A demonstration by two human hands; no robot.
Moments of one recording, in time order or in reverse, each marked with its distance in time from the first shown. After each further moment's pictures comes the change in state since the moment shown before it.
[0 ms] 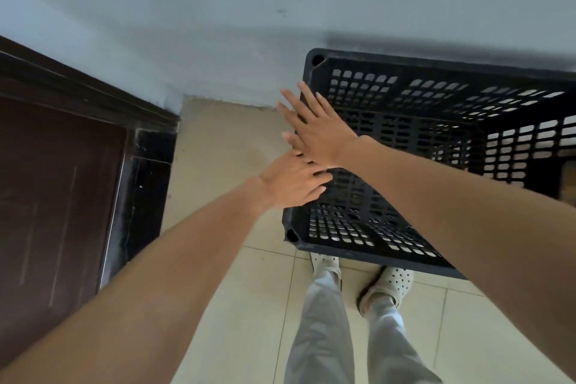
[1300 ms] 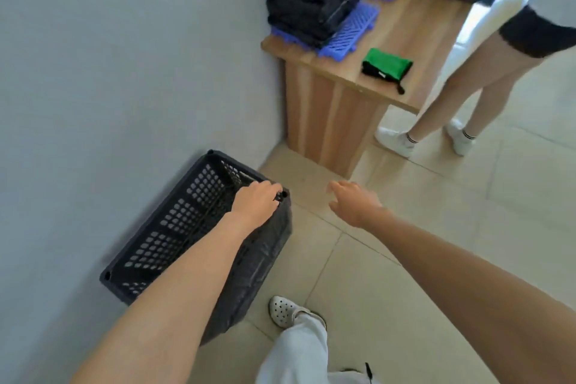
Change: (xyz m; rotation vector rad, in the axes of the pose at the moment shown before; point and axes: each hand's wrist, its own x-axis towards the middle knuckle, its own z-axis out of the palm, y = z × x) left_hand 0.112 0.311 -0.293 0.110 -0.018 0.346; right_hand -0.555 -0.064 -0.045 0.721 0.261 1.465
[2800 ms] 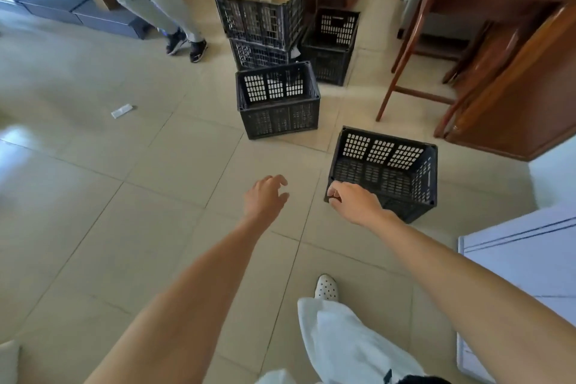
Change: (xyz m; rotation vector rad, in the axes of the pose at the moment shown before) left_hand -0.007 1.302 0.175 0.153 -0.326 1.452; right_hand -0.728 0.867 0.174 0.913 0.618 1.581
